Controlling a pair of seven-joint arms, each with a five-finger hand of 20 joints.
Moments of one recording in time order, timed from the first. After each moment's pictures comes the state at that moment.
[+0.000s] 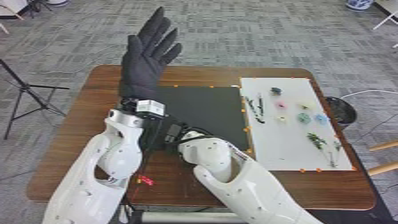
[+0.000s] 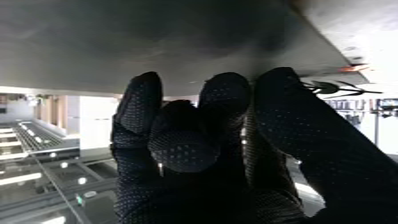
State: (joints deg) left arm 87.7 -67.8 -74.1 -107.8 45.2 -8.4 20.2; right arm -69.6 -79.9 40.0 -87.2 -156.3 -17.1 1.7
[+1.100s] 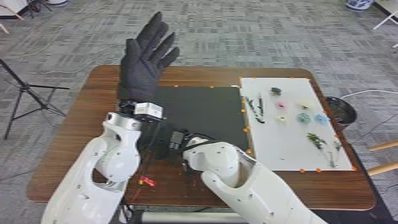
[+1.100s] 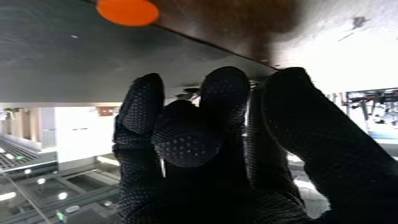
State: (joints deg) left arm 89.4 -67.8 -75.2 -108.4 45.1 -8.4 19.4; right arm -71.2 -75.4 39.1 -92.2 -152.0 -18.0 -2.5
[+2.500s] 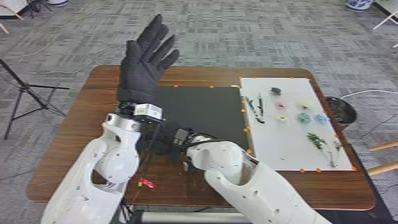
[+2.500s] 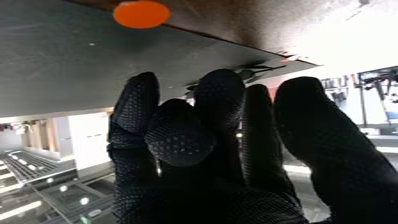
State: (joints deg) left arm 90.0 -67.9 -75.6 -108.6 45.1 -8.4 18.6; right arm -71.1 -74.4 39.4 -92.5 -144.5 -16.7 1.2
